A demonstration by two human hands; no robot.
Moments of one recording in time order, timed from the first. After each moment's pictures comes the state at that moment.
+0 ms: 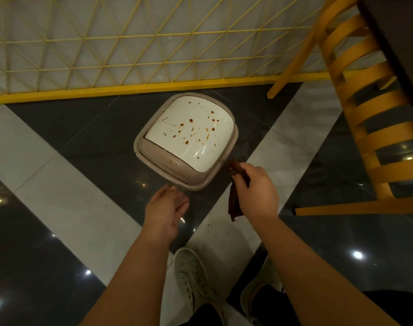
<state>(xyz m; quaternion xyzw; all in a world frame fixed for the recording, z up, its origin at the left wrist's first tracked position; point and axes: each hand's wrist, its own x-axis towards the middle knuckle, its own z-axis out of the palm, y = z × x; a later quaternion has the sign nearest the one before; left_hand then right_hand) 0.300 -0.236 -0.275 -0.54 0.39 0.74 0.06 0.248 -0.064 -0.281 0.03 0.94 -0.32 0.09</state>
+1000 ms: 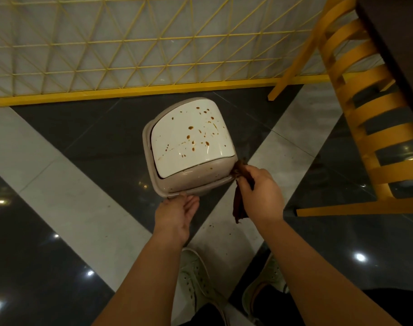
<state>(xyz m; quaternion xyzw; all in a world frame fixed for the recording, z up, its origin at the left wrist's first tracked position) 0.300 -0.219 -0.270 -0.56 0.32 0.76 0.05 0.251 -0.057 -0.281 0.03 0.95 -0.30 0.09</state>
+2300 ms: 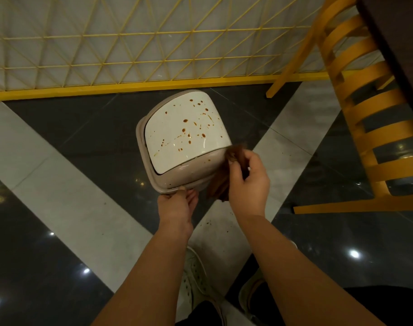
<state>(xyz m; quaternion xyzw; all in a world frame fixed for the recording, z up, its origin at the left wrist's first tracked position) 0.294 -0.209 -0.279 -0.56 0.34 0.76 0.01 0.255 -0.092 -0.270 0.12 0.84 -0.53 -0.01</state>
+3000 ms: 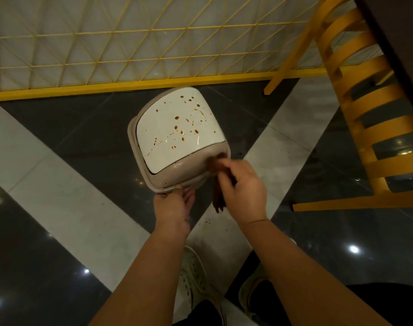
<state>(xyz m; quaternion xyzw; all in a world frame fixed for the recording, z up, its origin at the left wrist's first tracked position) 0.291 -0.208 -0.280 -0.55 0.34 0.76 -0.01 0.262 -0.081 -0.270 -0.08 0.92 -0.39 -0.04</state>
